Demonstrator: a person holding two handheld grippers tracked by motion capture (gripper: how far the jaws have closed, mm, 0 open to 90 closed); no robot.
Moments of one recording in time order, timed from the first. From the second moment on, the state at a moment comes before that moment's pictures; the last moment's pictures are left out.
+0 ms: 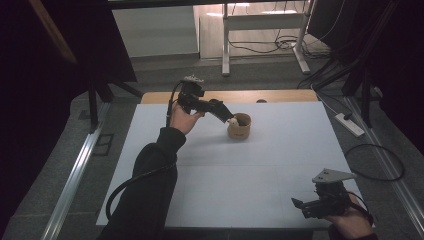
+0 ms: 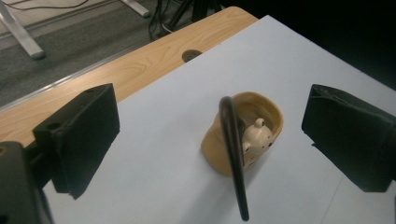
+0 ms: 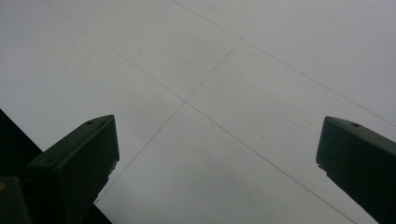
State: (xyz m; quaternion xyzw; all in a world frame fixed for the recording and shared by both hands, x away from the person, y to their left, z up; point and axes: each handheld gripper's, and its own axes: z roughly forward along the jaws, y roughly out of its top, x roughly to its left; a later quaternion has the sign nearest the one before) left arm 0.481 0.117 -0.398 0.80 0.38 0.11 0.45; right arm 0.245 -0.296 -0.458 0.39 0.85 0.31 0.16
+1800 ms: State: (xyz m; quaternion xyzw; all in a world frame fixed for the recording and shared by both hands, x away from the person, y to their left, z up) left arm 0.433 0.150 -0.443 0.80 0.37 0.09 0.46; right arm 0.245 -0.295 -0.459 0.39 0.85 0.30 0.16
